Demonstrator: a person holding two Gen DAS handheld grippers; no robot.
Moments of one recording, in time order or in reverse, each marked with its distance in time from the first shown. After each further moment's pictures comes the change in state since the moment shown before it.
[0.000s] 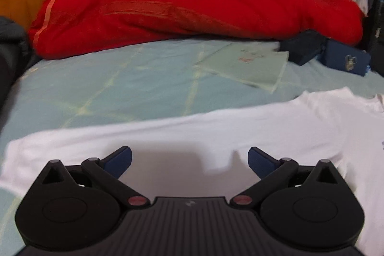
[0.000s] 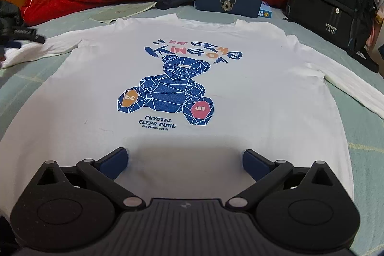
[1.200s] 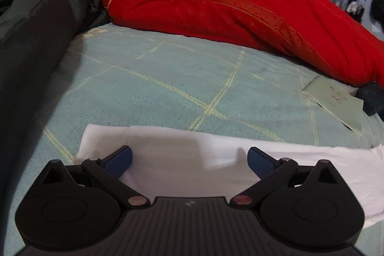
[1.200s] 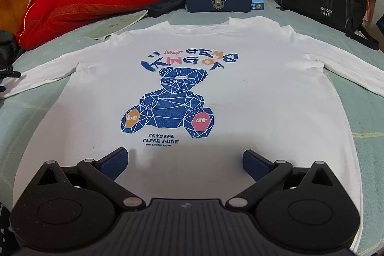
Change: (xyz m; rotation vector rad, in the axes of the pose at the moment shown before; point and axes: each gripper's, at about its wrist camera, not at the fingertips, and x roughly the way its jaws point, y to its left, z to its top) left arm 0.012 0.155 -0.011 -0.293 0.000 0.150; right arm -0.002 -0.011 0.014 0.124 0.003 0.064
